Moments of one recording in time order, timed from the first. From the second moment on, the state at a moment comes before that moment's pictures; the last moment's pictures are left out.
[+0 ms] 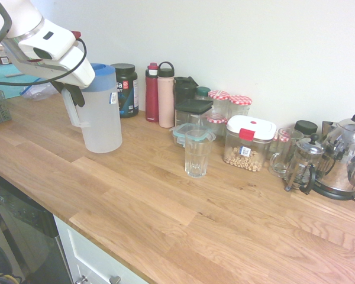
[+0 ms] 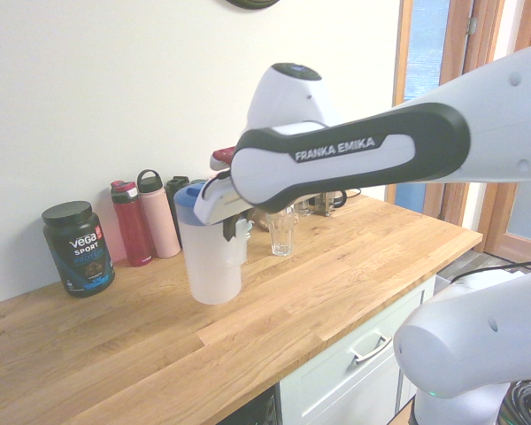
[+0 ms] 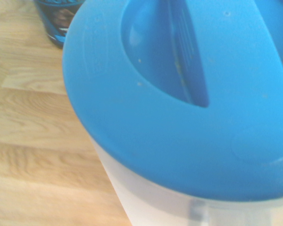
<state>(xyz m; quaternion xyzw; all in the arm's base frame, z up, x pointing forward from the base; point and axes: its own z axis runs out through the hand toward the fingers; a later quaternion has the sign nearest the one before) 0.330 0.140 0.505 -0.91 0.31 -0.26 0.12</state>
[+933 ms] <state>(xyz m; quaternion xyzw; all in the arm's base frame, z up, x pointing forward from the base) 0.418 0.206 0.466 -0.91 0.32 -0.25 0.09</state>
